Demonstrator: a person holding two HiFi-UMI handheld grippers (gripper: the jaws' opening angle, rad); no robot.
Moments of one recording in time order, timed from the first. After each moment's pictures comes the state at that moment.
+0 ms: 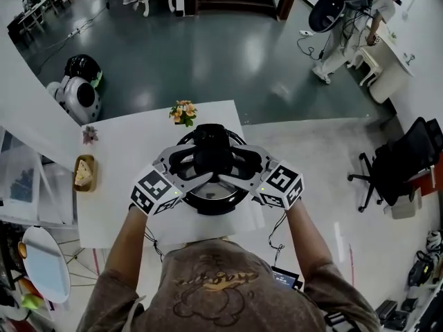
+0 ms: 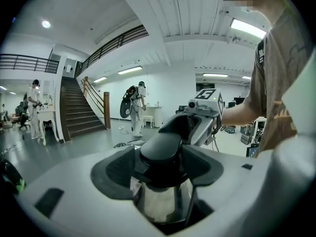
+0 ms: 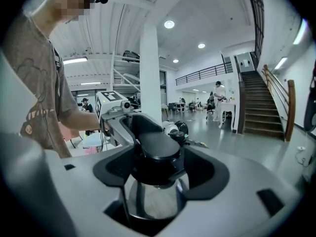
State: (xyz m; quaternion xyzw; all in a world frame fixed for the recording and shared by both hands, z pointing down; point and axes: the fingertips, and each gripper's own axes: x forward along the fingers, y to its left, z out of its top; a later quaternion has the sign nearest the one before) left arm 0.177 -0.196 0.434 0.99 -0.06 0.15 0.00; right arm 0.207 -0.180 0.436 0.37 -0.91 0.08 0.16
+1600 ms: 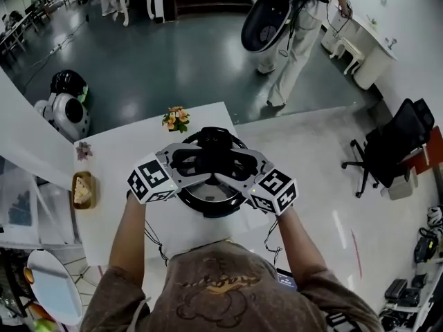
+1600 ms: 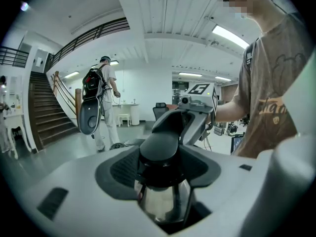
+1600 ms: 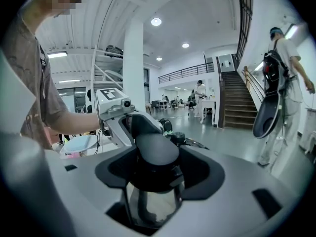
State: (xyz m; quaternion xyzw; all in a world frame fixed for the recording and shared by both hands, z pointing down) left arm 0.179 -0.197 0.442 0.98 0.10 0.17 -0.02; right arm 0.197 -0.187 0.441 0.47 -0.86 0.11 0.17
